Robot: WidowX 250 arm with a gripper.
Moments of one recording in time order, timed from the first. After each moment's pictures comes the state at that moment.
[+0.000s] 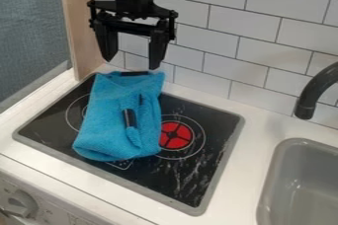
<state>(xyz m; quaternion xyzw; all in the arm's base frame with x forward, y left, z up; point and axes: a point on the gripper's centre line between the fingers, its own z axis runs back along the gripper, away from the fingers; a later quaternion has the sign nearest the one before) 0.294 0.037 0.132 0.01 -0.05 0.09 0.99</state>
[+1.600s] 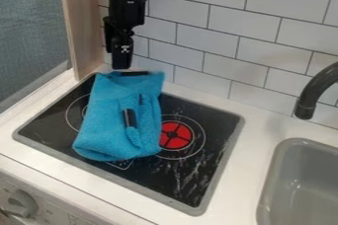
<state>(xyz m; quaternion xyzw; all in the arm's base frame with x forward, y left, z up) 0.374 0.121 0.078 0.04 0.01 -0.38 0.92</state>
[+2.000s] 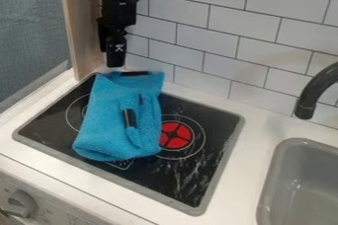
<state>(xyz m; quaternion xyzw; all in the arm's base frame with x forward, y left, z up) 0.392 0.143 0.063 0.03 0.01 -0.37 0.93</state>
